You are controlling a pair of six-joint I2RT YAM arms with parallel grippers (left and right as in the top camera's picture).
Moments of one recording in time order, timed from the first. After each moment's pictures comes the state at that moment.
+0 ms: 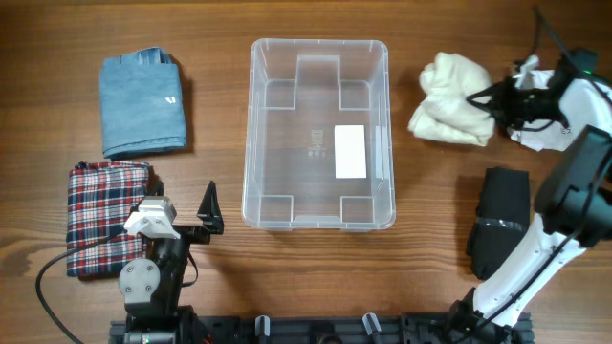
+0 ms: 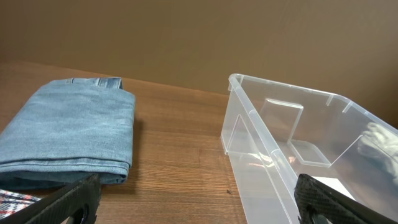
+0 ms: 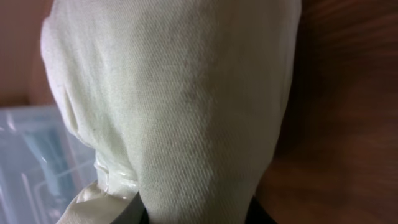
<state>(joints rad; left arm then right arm) 0.05 0.02 0.01 -0.06 0.16 -0.22 -0.44 2.20 1.64 -0.84 -0.74 0.07</state>
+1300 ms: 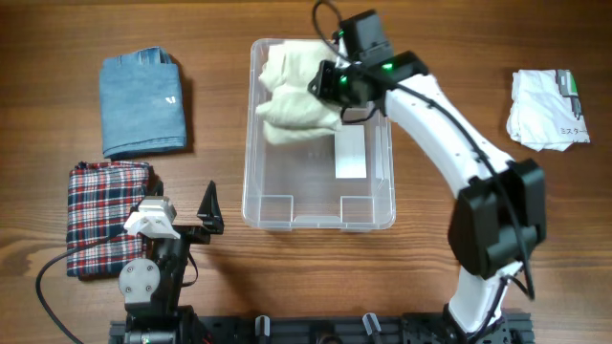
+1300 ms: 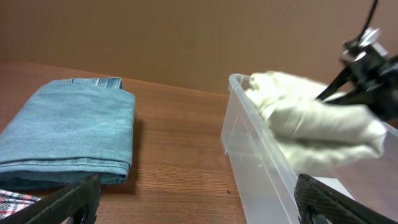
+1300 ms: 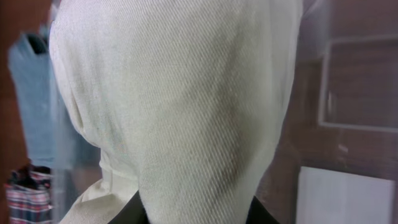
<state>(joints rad) 0.05 0.02 0.01 -0.06 0.16 -0.22 0.44 2.00 1.66 -0.65 -0.26 0.56</state>
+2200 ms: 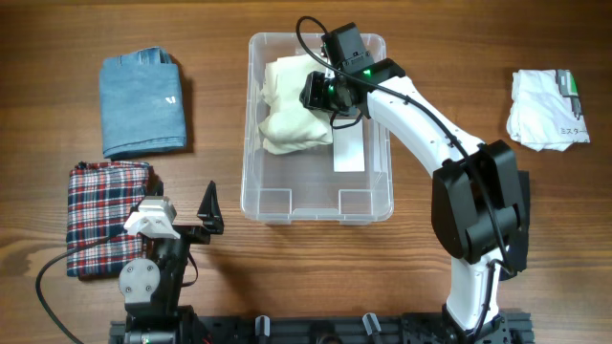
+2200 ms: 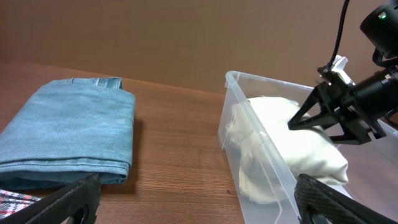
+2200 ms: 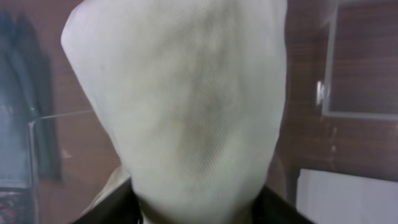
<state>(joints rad) 0.05 0.02 0.01 -0.06 0.16 -0.22 0.45 2.09 1.66 -0.60 -0.20 0.56</state>
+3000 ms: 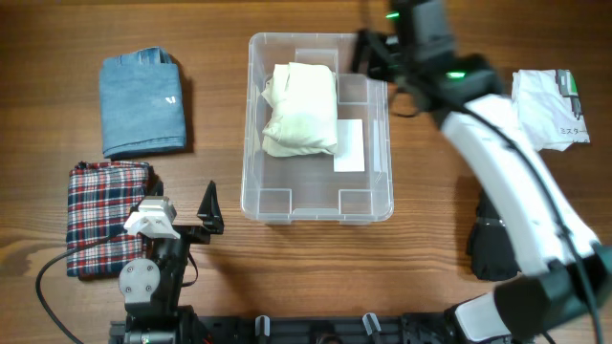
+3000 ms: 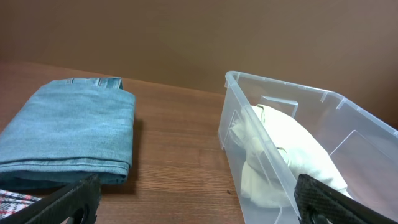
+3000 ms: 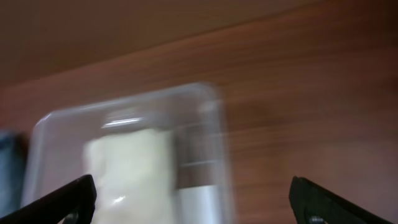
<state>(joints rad) 0.05 0.02 0.01 -0.06 0.16 -0.22 0.31 1.65 1.66 -0.81 0.18 0.47</state>
